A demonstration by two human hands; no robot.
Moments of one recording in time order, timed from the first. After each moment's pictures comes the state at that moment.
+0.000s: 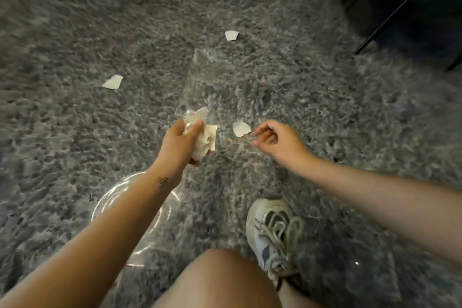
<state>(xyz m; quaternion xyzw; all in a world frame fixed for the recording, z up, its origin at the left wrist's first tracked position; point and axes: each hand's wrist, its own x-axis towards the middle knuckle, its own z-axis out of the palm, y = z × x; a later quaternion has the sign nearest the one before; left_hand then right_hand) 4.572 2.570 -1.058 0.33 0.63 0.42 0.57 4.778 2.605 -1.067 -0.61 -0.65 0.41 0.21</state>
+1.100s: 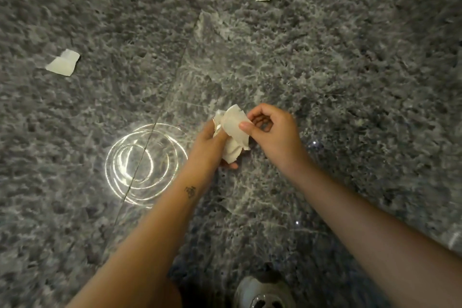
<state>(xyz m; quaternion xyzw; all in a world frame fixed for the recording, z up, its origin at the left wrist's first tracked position) 4.623 2.718 -1.174 0.20 0.61 0.42 0.64 4.745 2.766 -1.164 -0.57 -0.65 0.44 0.25</state>
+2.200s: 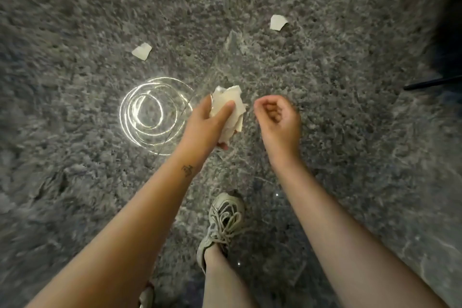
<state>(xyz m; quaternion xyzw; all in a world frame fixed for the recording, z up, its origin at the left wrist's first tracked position) 4.612 2.693 -0.916 0.15 0.68 0.43 0.57 4.732 2.740 -0.930 -0.59 -0.53 0.52 0.33</state>
